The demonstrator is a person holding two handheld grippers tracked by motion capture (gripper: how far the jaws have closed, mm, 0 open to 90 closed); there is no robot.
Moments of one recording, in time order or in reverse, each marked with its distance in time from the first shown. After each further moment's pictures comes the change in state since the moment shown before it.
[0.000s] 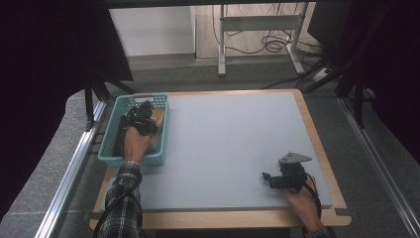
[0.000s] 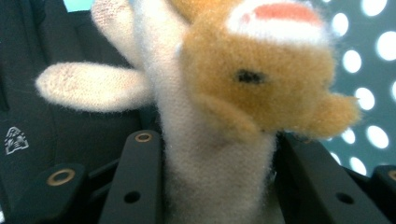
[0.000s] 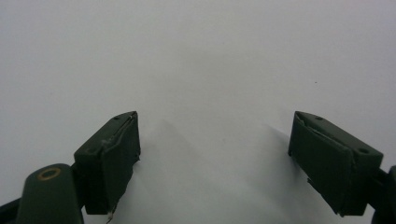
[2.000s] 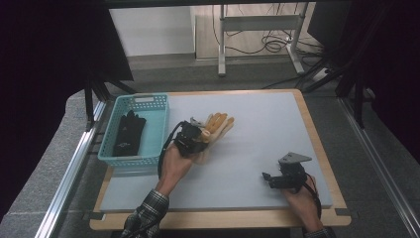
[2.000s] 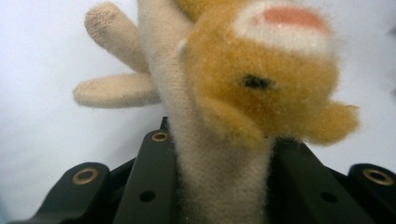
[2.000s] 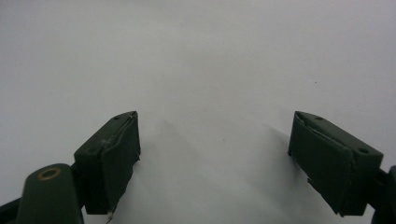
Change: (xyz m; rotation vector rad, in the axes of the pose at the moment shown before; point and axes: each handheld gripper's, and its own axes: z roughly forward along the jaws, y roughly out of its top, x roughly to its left) left arm -0.162 -0.043 -0.064 -0.320 -0.289 0.366; right arm 0.000 0.000 0.000 0.002 -0.001 -0.001
